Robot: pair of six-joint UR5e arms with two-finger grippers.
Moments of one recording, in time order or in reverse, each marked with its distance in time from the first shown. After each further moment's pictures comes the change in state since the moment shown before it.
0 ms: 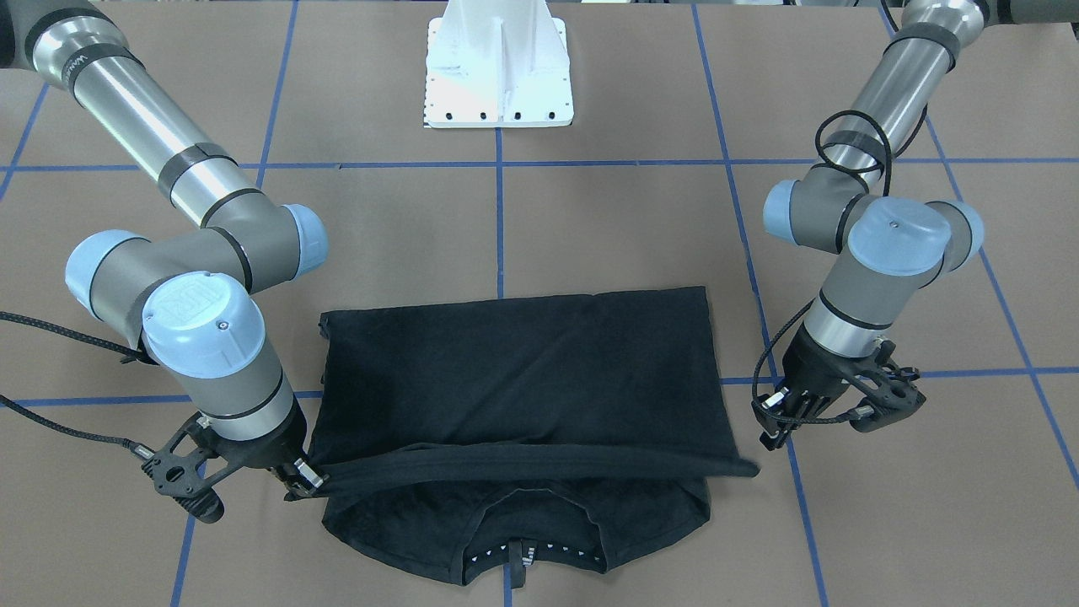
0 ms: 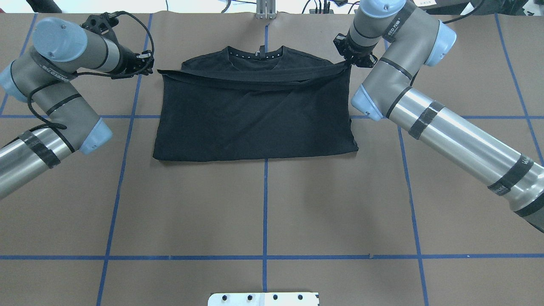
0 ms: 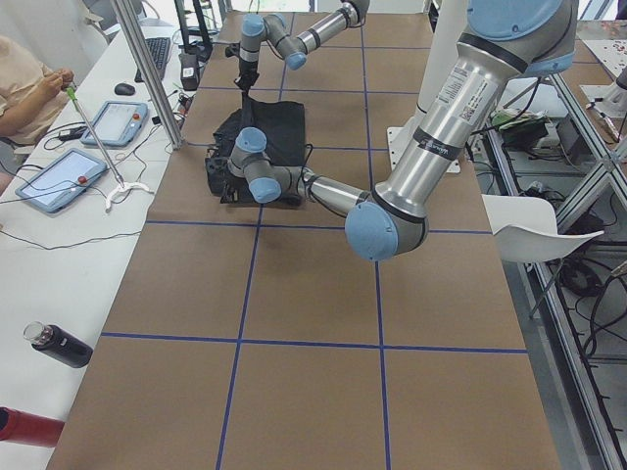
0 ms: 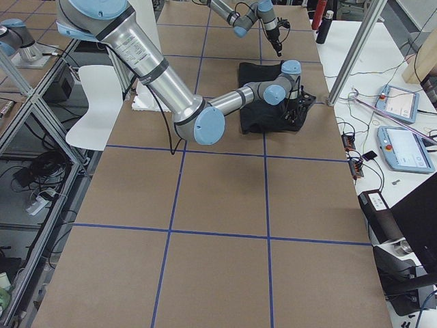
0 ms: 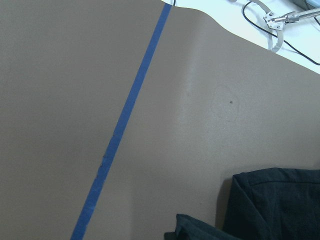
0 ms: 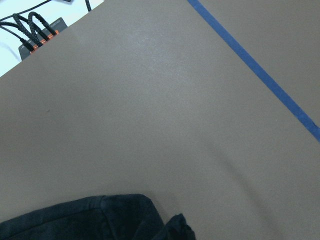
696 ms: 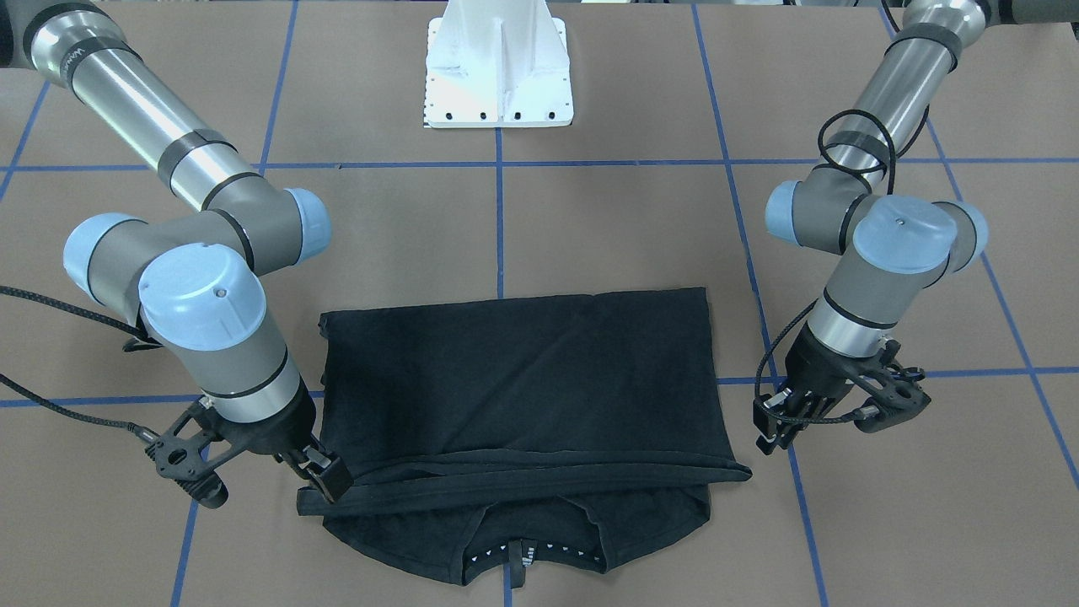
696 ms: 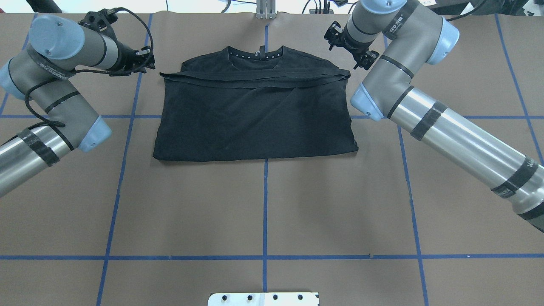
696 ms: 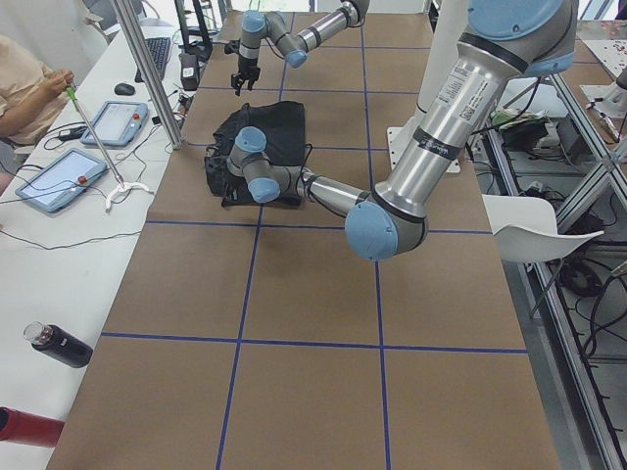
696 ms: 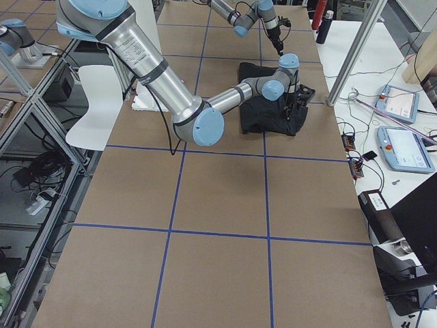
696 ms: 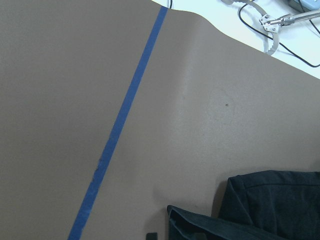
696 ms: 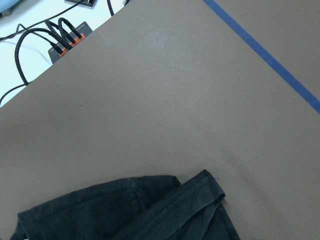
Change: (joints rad) left arm -0.011 -0.003 -0.005 -0.016 -0.003 -0.001; right arm -0.009 -0.046 0.123 0.007 0.003 0.080
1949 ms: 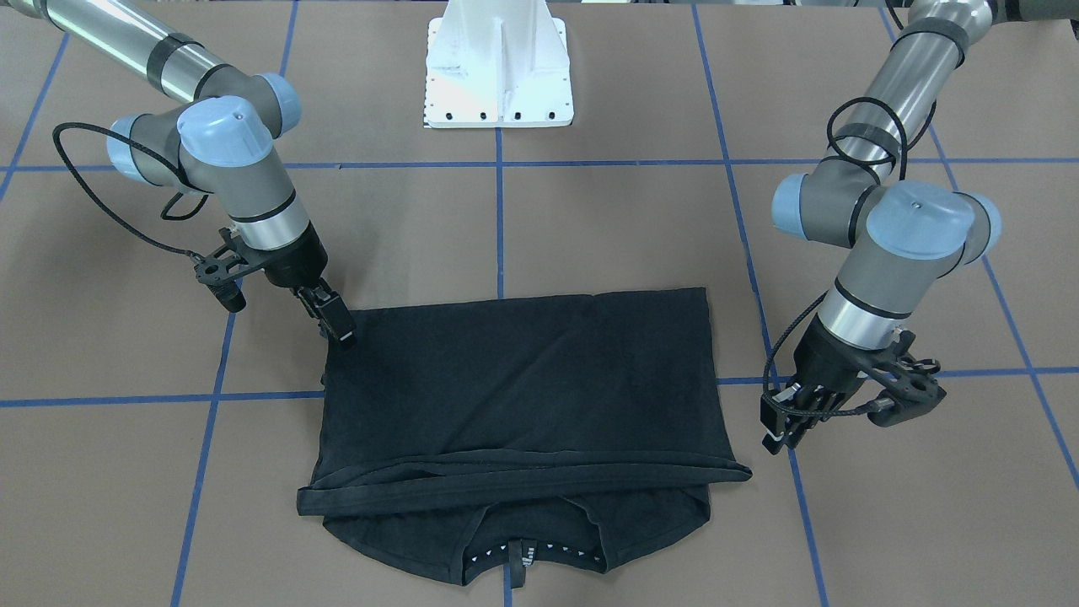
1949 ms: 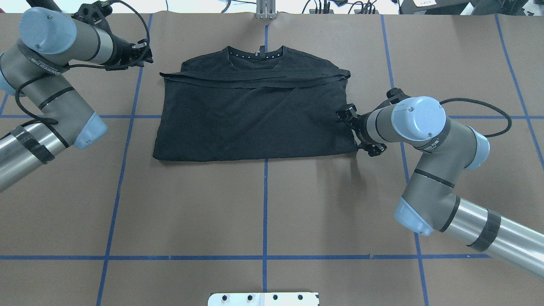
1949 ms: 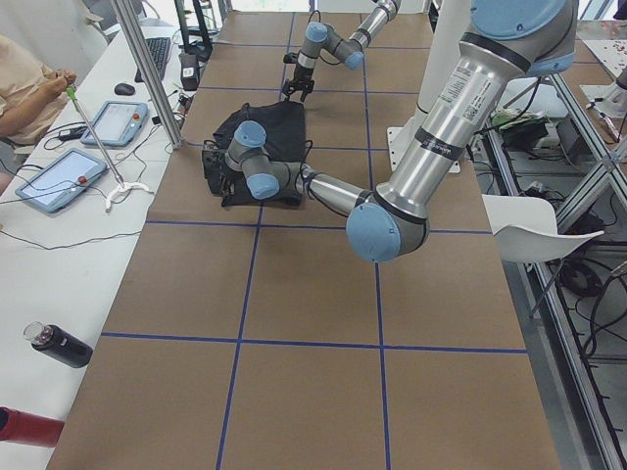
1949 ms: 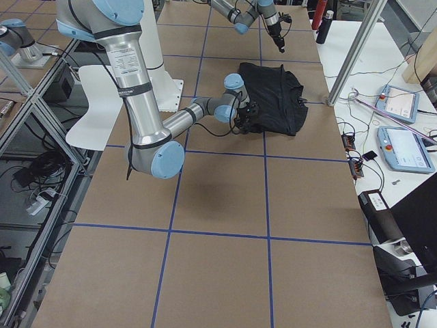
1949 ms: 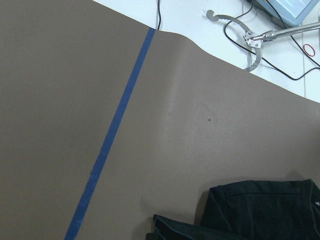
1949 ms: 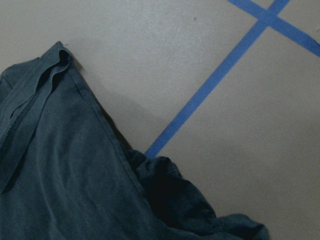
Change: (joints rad) left arm -0.013 0.011 -0.038 0.005 0.000 0.003; right arm -0.256 -0.419 0.398 0.214 -0.169 0.396
